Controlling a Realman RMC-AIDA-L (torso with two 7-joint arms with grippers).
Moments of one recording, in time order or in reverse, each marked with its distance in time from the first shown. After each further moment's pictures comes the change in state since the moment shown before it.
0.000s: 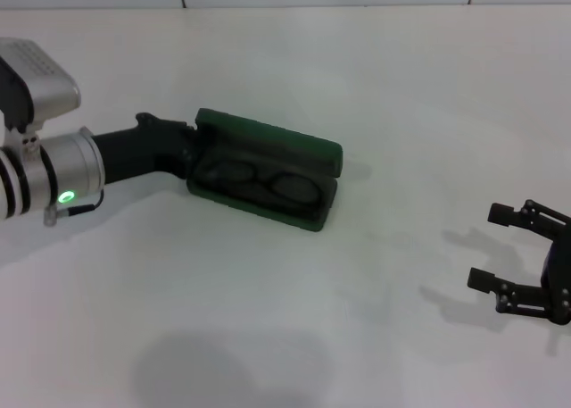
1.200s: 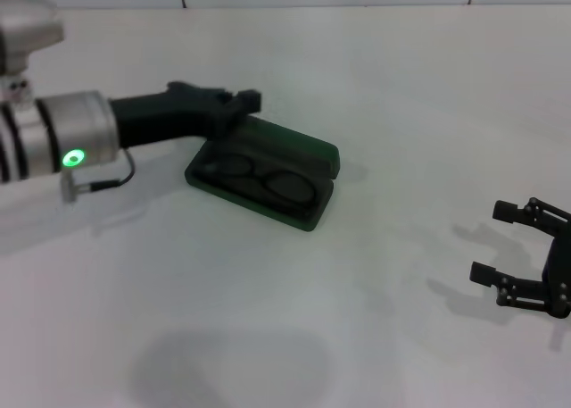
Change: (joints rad) left arm 0.143 -0.036 0.245 0.449 -0.072 0.145 -0.545; right arm 0.000 -0.002 0.001 0.001 0.000 0.052 -0.006
